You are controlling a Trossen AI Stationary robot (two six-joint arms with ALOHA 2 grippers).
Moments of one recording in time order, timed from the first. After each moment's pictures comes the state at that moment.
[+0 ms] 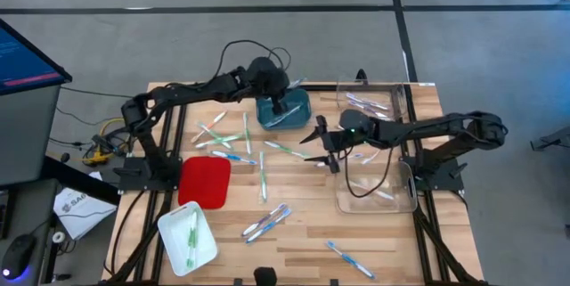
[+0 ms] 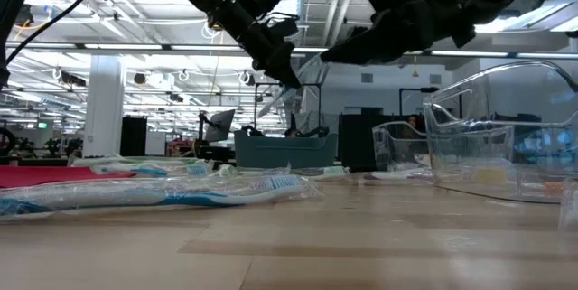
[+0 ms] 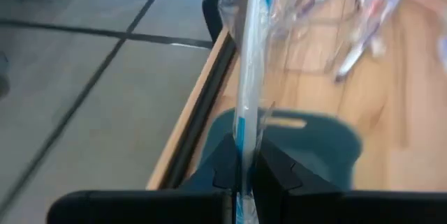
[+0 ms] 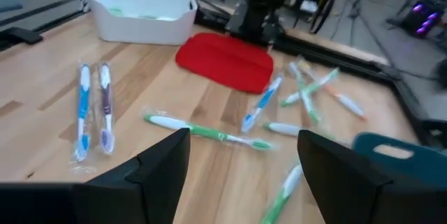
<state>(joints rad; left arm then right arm) 0.48 1.77 1.36 -0.21 -0.06 0.30 -0.19 1.38 0.66 0.36 -0.33 -0.36</state>
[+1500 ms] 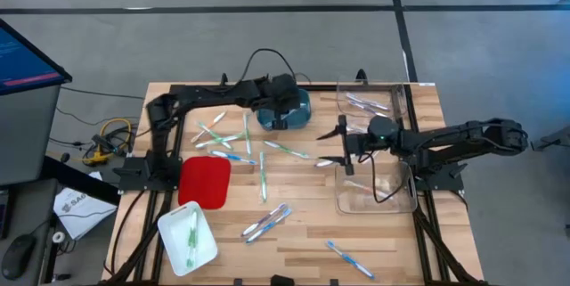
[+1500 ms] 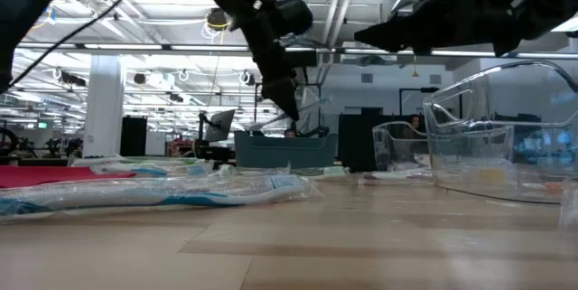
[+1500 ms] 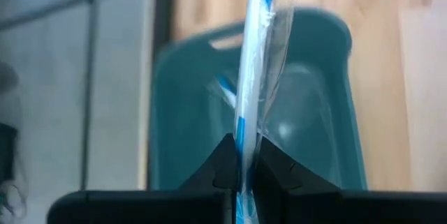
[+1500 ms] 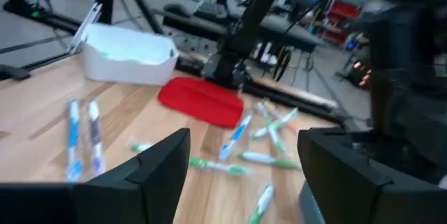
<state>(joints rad) 0.39 1.98 1.57 -0.56 -0.23 0.56 -0.17 1.15 0.39 0.65 -0.26 -0.33</state>
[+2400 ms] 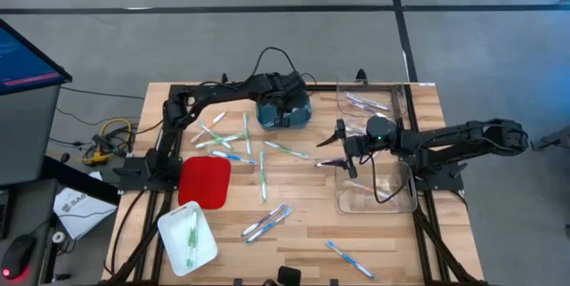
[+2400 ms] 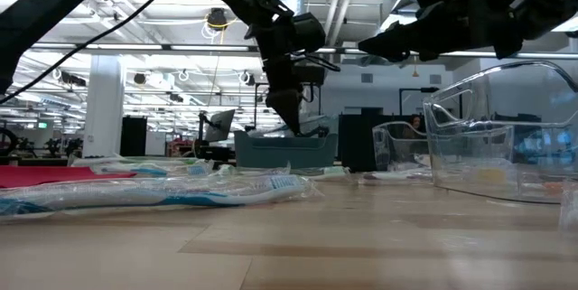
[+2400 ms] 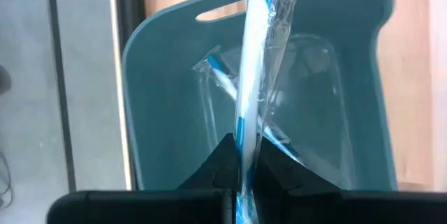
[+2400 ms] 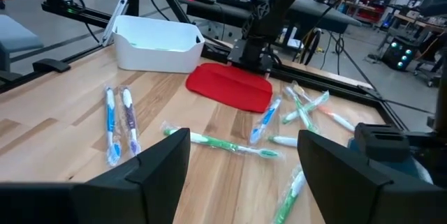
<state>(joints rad) 0.41 2.14 1.79 -0.76 -0.21 0.60 -0.17 1.15 0.38 0.57 -0.34 -0.29</state>
